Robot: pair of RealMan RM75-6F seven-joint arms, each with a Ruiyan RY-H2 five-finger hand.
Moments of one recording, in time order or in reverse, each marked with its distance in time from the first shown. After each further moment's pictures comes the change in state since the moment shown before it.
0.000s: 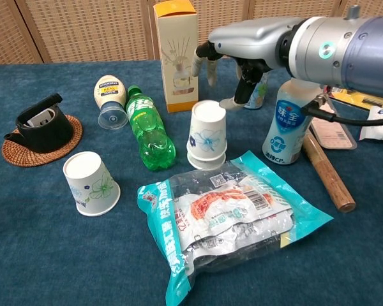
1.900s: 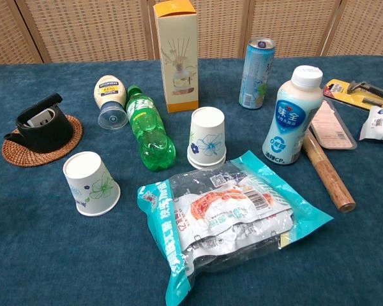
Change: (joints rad) left arm -0.003 -0.013 0.001 -0.013 -0.011 -0.024 0.054; right arm -0.668 0.369 -0.226 0.229 -0.678 0.376 0.781
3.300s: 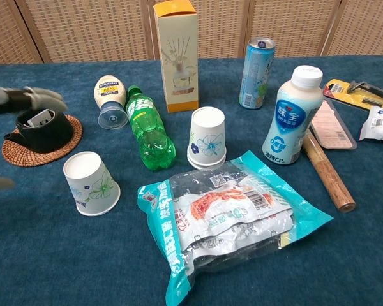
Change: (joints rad) left arm -0.358 -0.279 -0.081 -0.311 -0.503 -0.415 0.778; right arm -0.256 -0.001 0.080 0.068 -0.080 0.135 0.217
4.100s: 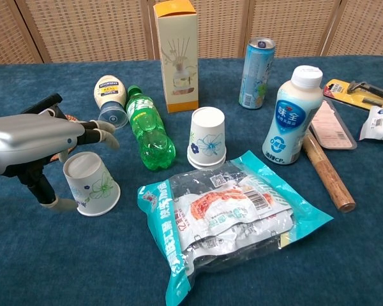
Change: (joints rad) left arm -0.201 -0.267 0.008 0.093 -0.290 0.074 0.167; right arm -0.021 0.000 0.039 0.010 0.004 -0.022 0.023
